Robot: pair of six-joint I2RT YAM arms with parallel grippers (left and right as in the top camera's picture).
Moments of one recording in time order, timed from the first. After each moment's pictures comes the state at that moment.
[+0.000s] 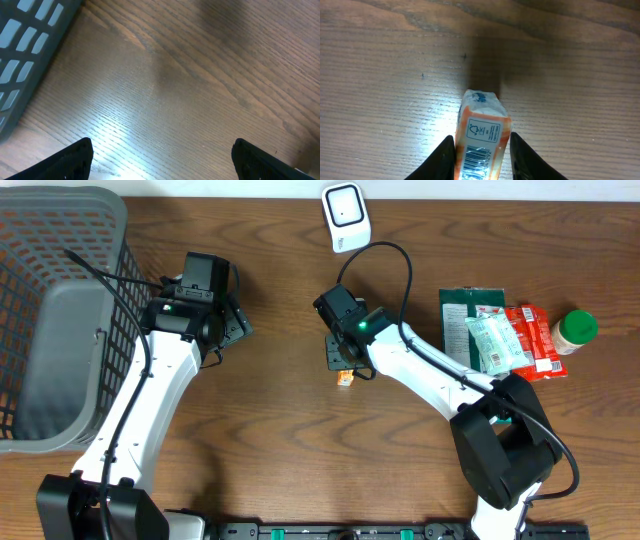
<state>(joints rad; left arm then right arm) -0.17 1.53 1.26 -0.92 -0.19 -0.64 0.65 1.95 1.38 -0.72 0.12 0.55</state>
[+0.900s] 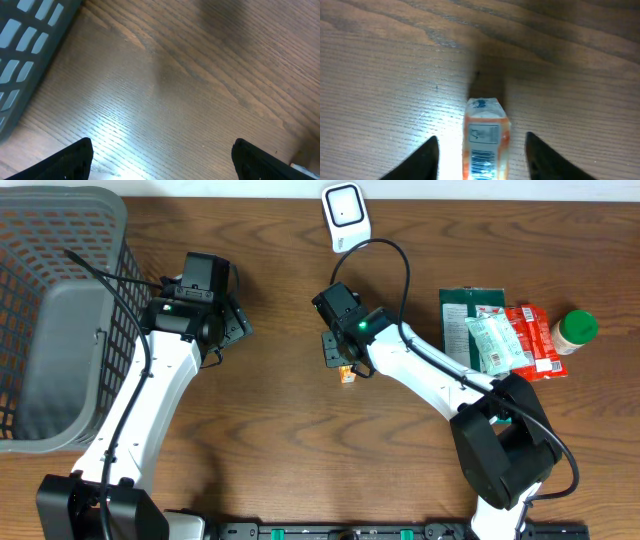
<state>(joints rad) -0.17 1.53 1.26 -0.92 -0.19 -0.64 0.65 1.95 1.38 -0.67 0.12 0.46</state>
